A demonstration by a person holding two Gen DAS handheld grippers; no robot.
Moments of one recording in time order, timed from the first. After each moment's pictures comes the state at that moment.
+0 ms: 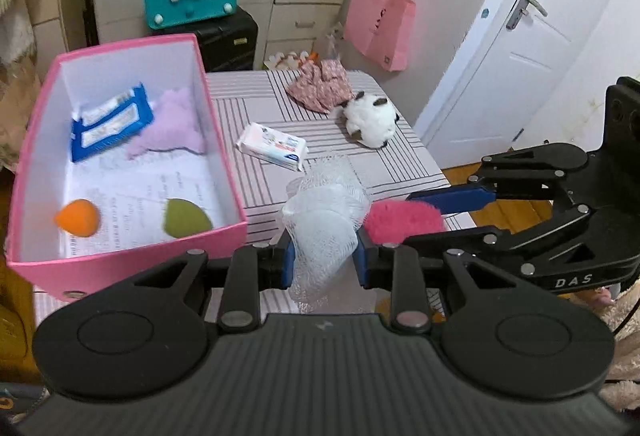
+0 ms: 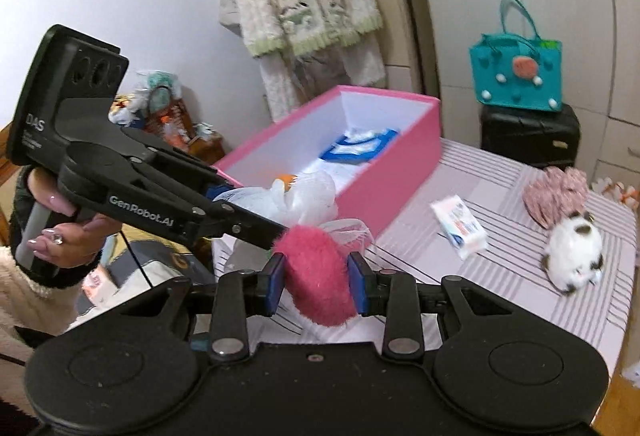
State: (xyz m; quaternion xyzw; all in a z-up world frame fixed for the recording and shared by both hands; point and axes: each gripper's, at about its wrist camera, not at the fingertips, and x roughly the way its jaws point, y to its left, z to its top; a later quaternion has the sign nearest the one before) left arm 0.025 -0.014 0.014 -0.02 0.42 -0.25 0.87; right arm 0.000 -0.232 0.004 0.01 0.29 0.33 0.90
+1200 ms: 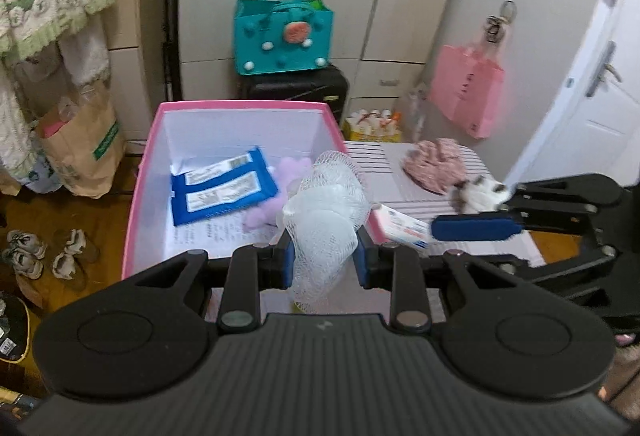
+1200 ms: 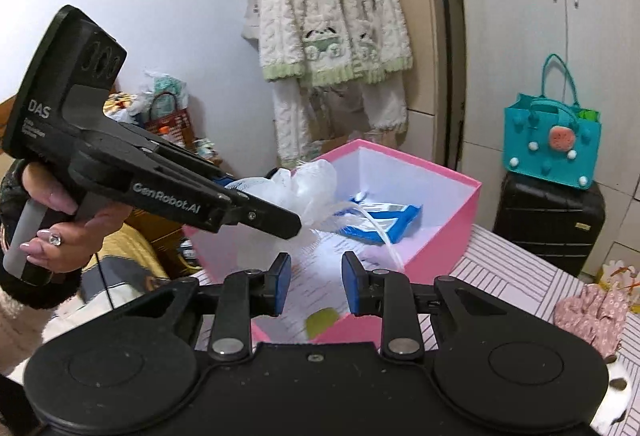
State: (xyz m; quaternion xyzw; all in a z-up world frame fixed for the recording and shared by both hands) left arm 0.105 0.062 0.008 -0.04 0.37 -0.14 0.92; right arm 0.094 -0.170 0.011 -0.05 0.22 0.34 0.91
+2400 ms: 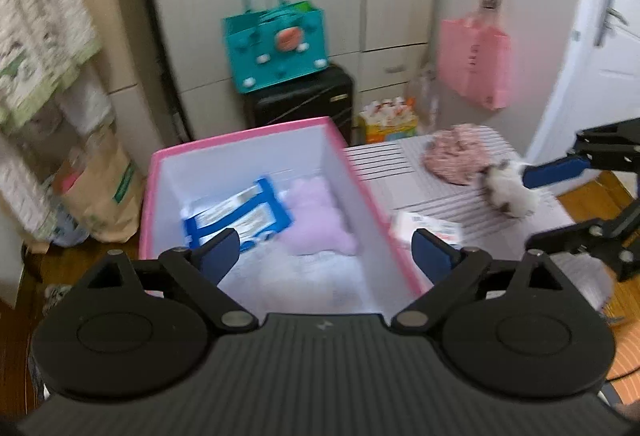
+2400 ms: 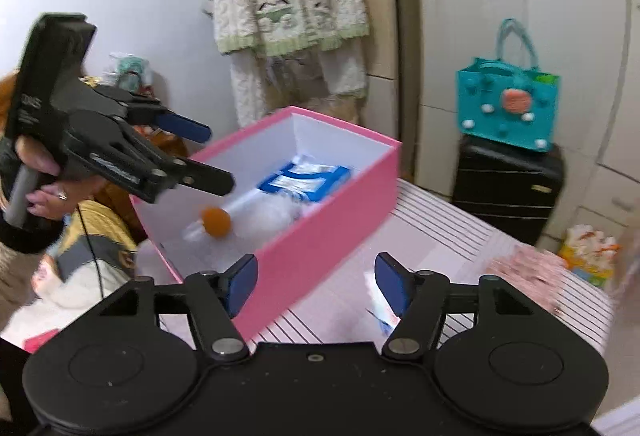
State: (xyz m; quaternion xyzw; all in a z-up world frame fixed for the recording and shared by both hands) left arm 0.120 0.024 0.025 0.07 0.36 -0.15 0.92; right arm 0.104 -0.245 0.016 -0.05 0.28 0.30 0.91
